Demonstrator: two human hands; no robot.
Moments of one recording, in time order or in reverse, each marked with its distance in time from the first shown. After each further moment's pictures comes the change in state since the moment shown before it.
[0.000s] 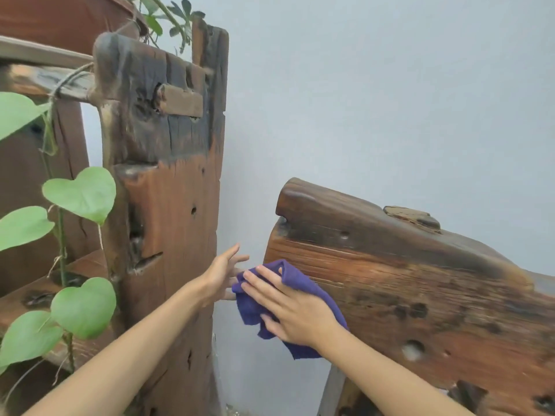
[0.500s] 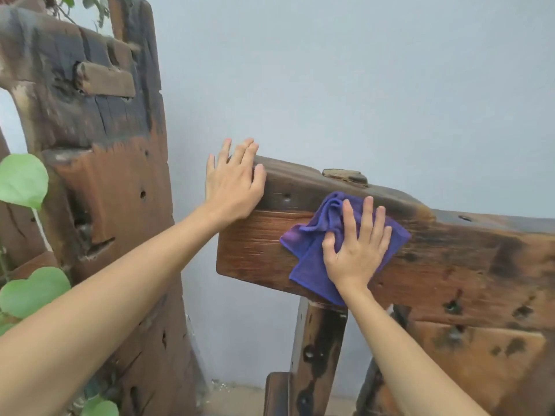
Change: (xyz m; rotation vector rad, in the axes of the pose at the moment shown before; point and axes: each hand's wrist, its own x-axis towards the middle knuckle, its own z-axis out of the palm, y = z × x) left_hand -0.051 0.099 0.121 1.211 0.505 1.002; right_hand -0.119 0.074 -0.036 0.054 0.231 1.217
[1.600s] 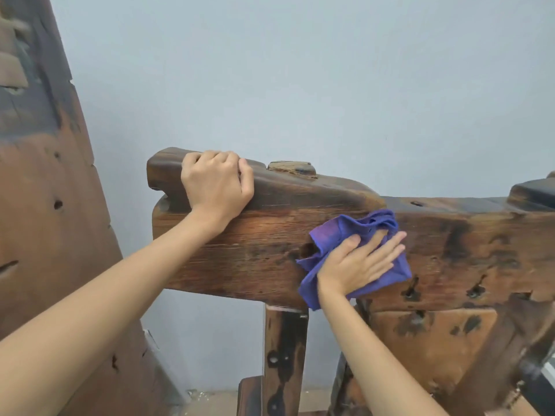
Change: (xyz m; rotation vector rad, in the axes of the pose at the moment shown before) left_hand 0.013 0.069 0.054 0.327 0.396 0.101; right_hand -0.007 0.042 -0.012 0.096 0.185 0.778
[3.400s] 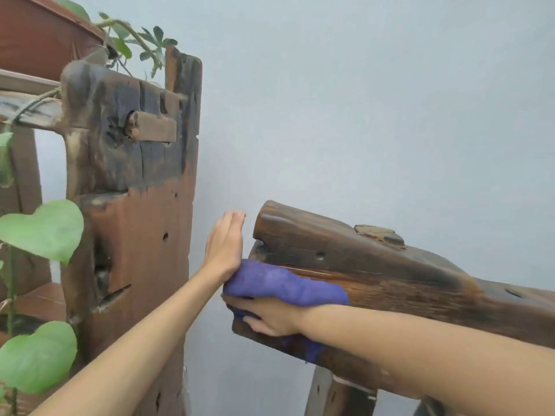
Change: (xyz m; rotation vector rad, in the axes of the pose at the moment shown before) left_hand -0.026 -0.141 0.004 -0.995 -0.318 -0.738; right_hand -0.096 -0.188 0.034 -0.137 -1.576 -1.666
